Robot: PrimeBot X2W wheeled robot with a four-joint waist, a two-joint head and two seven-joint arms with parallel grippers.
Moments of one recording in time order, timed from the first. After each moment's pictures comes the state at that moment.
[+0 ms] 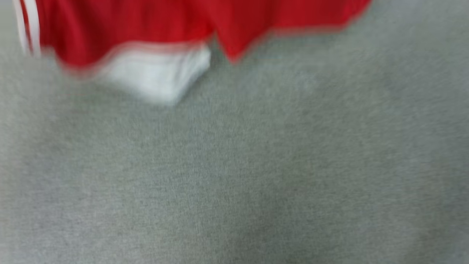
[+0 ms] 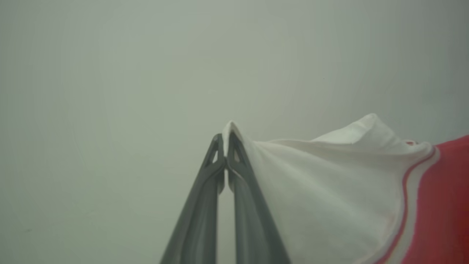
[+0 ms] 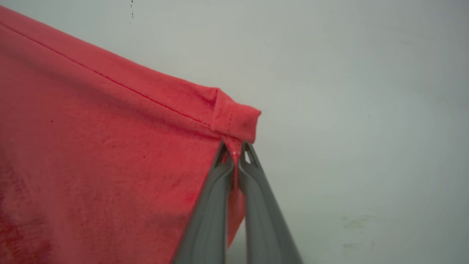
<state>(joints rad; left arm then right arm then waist) -1.49 0.89 -0.37 0.00 -0.67 0.00 0.04 -1.22 -0.47 0.09 0.03 0.50 0.13 0.53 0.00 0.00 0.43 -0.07</state>
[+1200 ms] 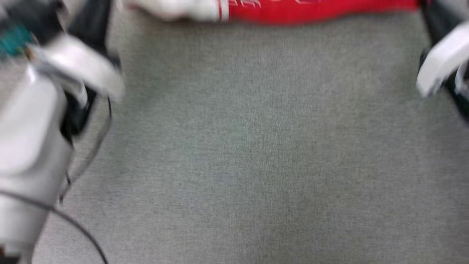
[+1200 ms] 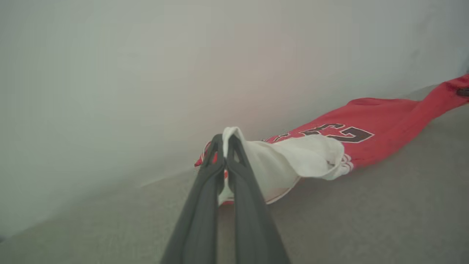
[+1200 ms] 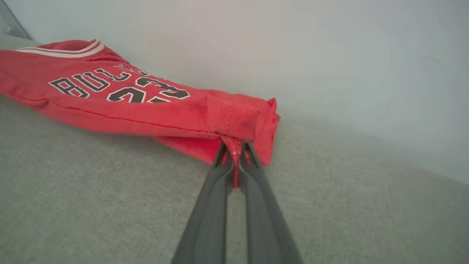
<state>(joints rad) -0.96 0.54 -0.53 0.43 -0.61 -0.11 -0.26 -0.99 -0.48 0.46 0.64 0.47 0.13 -0.04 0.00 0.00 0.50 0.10</state>
